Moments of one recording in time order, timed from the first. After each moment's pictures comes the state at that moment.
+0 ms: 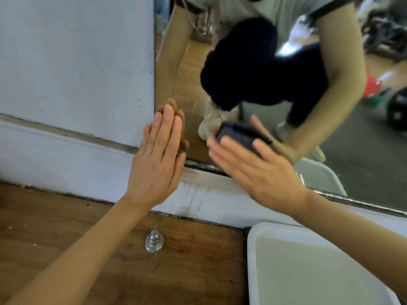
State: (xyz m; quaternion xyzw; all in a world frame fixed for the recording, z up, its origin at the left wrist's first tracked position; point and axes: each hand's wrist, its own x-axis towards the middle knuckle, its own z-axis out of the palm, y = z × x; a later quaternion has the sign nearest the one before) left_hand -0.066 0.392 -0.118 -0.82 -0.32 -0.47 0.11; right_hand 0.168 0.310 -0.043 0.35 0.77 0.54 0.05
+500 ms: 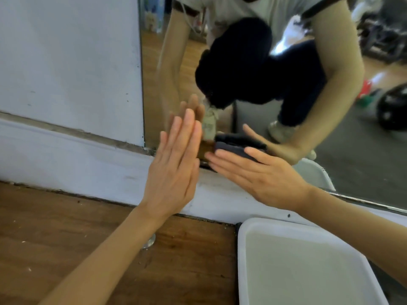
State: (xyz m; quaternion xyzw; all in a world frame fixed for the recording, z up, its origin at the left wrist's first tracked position) left_hand -0.027 0.354 -0.108 -0.81 -0.31 -0.49 0.03; right_hand 0.199 0.296 -0.044 0.29 0.80 0.51 0.14
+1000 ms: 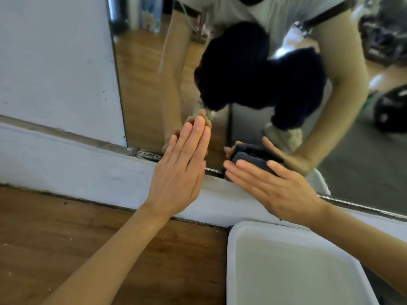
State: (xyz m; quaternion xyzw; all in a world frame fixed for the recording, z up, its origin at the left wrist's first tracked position) left_hand 0.008 0.357 -0.119 -0.83 -0.30 -0.47 0.08; right_hand 0.246 0.271 -0.056 0.31 0.77 0.54 0.13
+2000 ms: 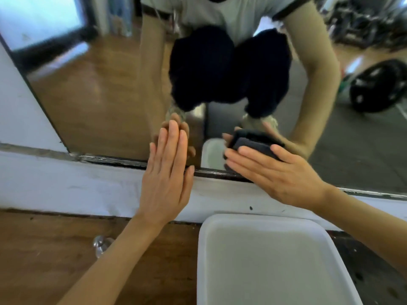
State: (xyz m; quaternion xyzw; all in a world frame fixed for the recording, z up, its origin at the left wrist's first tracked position) left_hand 0.068 0.325 -0.121 -0.82 -0.31 -0.49 0.05; right_hand 0.317 0.236 -0.034 0.34 0.75 0.56 0.10
